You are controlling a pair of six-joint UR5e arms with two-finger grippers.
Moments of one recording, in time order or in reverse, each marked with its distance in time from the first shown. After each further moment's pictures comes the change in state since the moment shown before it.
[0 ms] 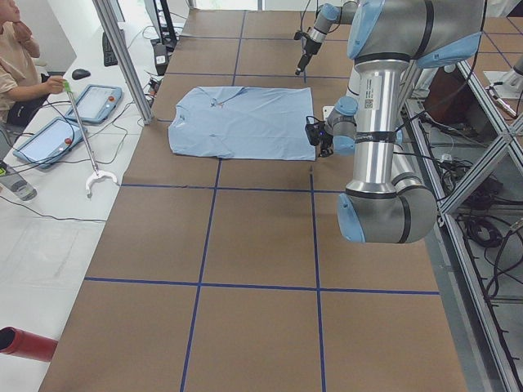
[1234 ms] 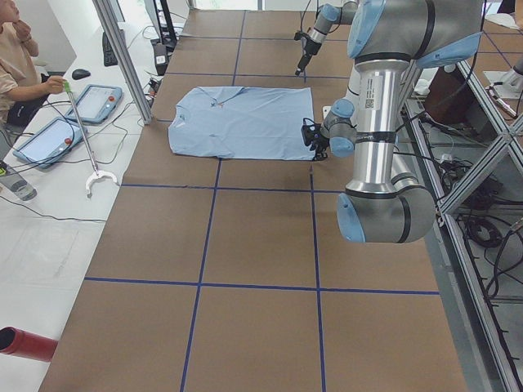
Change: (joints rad) left arm -0.029 -0.009 0.039 0.014 0.000 0.091; right arm -0.003 0.001 -0.005 -0.001 -0.011 0.000
